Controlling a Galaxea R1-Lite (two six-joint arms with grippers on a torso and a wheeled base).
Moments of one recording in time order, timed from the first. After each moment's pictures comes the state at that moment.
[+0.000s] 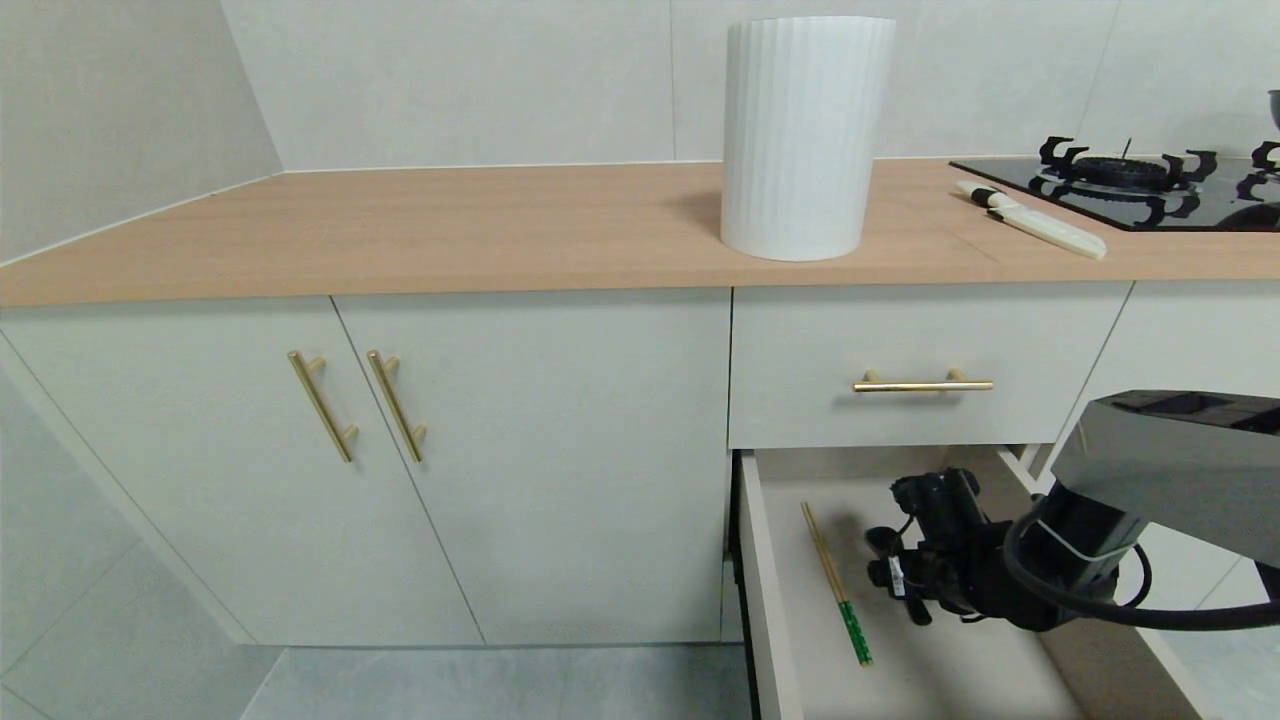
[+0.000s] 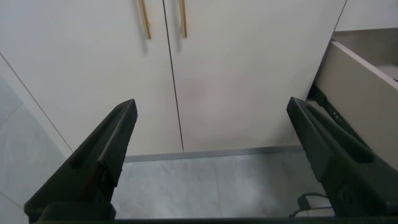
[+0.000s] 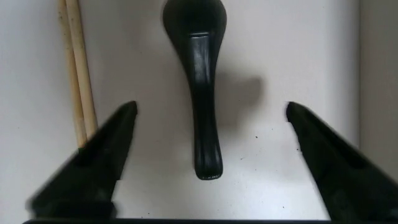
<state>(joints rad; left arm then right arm) -0.01 0.00 0.00 0.00 -0.05 0.02 0.31 2.34 -0.86 -0.61 -0.32 0.21</state>
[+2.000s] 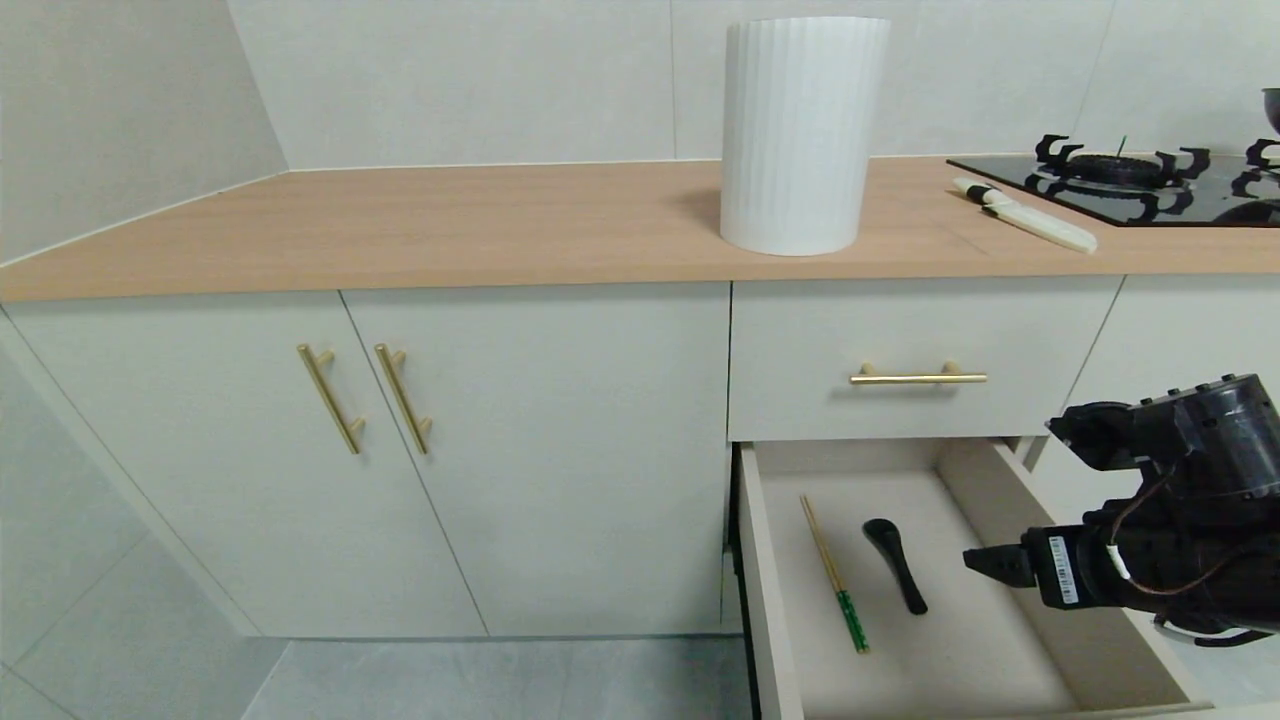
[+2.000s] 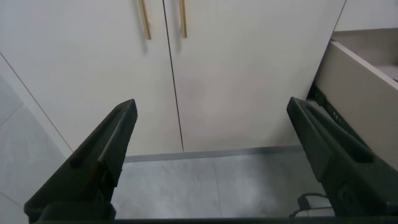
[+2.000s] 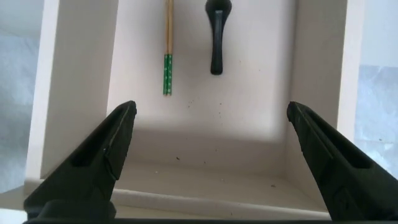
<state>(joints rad) -0.01 0.00 0.00 0.00 -0.05 0.02 0.37 1.48 -0.67 -0.03 -0.18 0.22</state>
